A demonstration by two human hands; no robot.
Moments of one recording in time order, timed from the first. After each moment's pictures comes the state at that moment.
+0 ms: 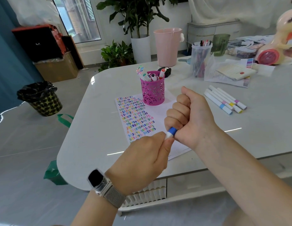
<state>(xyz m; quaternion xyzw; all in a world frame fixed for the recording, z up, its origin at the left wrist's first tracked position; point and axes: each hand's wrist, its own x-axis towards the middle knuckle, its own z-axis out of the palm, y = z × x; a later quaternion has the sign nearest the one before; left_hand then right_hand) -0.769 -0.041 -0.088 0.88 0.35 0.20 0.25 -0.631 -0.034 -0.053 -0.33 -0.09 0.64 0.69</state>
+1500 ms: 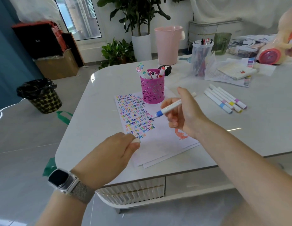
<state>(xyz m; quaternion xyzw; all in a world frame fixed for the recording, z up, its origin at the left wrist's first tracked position) -0.822 -0.010 -0.102 0.88 0.43 0.11 0.15 -0.607 0.004 -0.086 -0.53 -0.31 0.56 0.55</state>
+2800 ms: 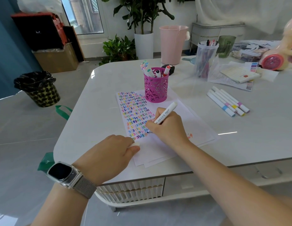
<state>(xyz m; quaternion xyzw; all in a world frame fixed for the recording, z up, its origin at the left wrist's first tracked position) -0.824 -0.003 -0.108 0.87 0.46 0.04 0.14 -0.644 0.012 -0.143 -0.65 -0.56 0.21 0.47</state>
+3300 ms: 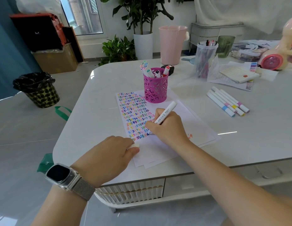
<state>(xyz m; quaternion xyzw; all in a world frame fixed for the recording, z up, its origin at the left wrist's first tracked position) -0.824 -0.005 -0.103 0.87 0.47 0.02 0.15 -0.643 0.014 -0.143 -0.65 -0.55 0.22 0.47</state>
